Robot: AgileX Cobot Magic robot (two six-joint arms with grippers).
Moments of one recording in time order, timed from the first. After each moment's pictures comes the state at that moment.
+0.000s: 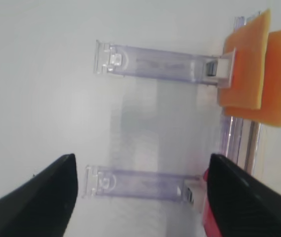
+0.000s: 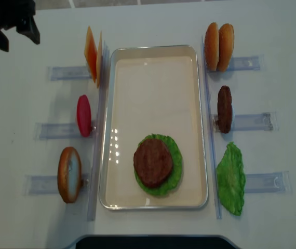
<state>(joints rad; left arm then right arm) 0.03 1.65 -1.48 0.00 1.14 -0.12 -0.07 -0.01 -0.50 0.02 1.14 -0.04</state>
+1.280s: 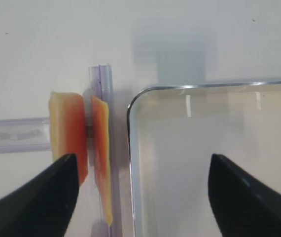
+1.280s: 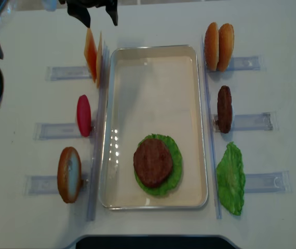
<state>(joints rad) -0.32 2.11 -2.00 0.07 1.23 -0.33 -0.07 -0.01 -0.50 0.02 1.14 -0.04</state>
